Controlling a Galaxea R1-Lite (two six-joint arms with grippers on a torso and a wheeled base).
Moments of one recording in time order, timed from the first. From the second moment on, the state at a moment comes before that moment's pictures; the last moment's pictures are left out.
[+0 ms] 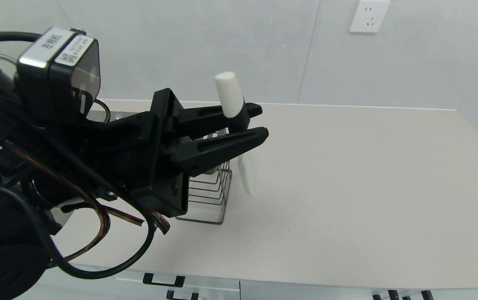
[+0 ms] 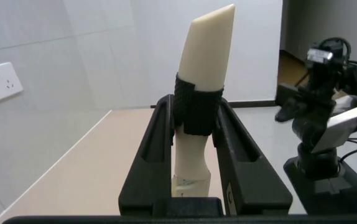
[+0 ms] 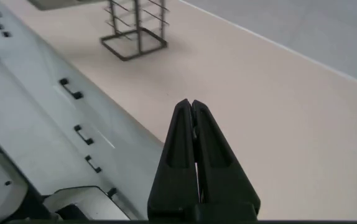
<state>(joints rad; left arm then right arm) -0.68 1.58 -0.73 -1.29 -0.86 0.05 0.00 0.06 0.00 -0.07 0.49 -0.20</state>
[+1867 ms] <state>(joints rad) -0.35 1.66 -1.03 -1.29 -1.14 0.00 0.00 0.00 0.00 0.00 0.04 0.00</state>
